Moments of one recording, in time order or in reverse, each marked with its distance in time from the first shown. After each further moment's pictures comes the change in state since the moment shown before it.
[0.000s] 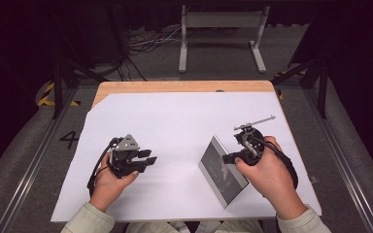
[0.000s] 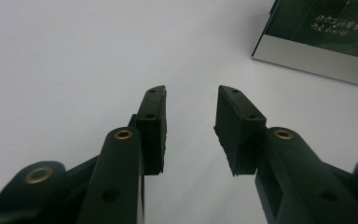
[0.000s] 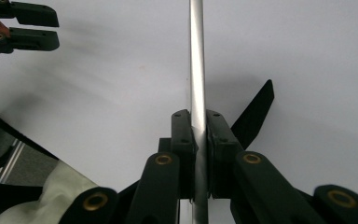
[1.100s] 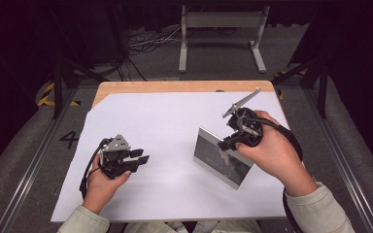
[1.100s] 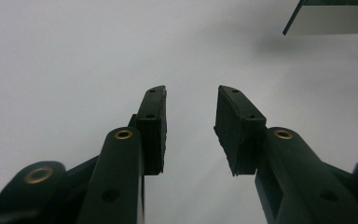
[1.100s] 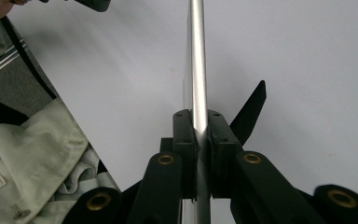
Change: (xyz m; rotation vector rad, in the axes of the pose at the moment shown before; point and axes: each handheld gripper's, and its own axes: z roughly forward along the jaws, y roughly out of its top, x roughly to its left) left arm 0.009 -0.011 -0.018 -0.024 0.037 -0.052; right arm 0.018 0.052 -0.031 0.078 0.087 -0.474
